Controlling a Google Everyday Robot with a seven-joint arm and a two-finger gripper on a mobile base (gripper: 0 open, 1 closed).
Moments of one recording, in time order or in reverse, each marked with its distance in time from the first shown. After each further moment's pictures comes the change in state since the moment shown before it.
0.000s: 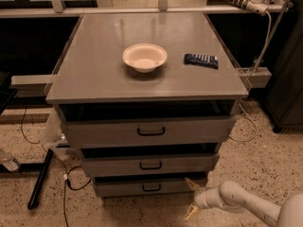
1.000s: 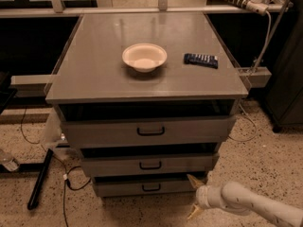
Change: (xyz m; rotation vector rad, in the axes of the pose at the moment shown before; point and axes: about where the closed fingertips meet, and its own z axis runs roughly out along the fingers) arm -0.035 -0.004 -0.046 0.080 0.081 -0.088
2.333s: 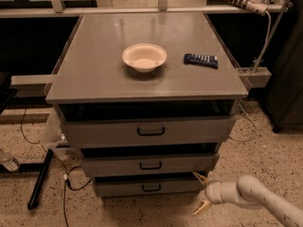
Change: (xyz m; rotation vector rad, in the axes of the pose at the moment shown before) arm 0.004 -0.016 -0.025 -0.080 -0.239 0.177
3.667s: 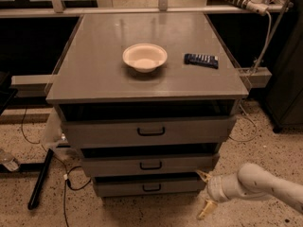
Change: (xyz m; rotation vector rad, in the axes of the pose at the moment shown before) arm -0.073 0.025 -0.062 -0.075 0.226 -0.010
